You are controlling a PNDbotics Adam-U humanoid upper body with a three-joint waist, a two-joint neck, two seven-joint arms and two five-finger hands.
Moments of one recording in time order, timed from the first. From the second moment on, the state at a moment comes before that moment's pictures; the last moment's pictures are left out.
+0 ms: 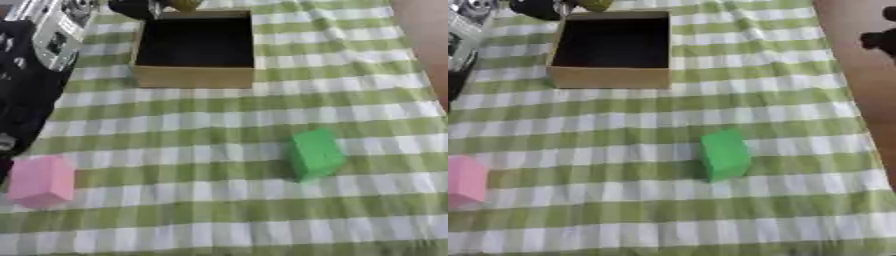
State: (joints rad) left arm -1.11 0.43 -0.25 -1.17 -0.91 0.04 -0.33; right arm -0.22 -0.47 -0.20 -1.99 -0.23 0.07 0.16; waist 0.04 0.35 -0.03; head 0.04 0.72
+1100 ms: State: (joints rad) left arm -1.13 0.36 -0.21 -0.93 -1.22 -0.01 -0.28; right arm -0.24 -0.47 -0.19 -1.99 -0.23 0.06 0.16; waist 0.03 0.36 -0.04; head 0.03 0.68
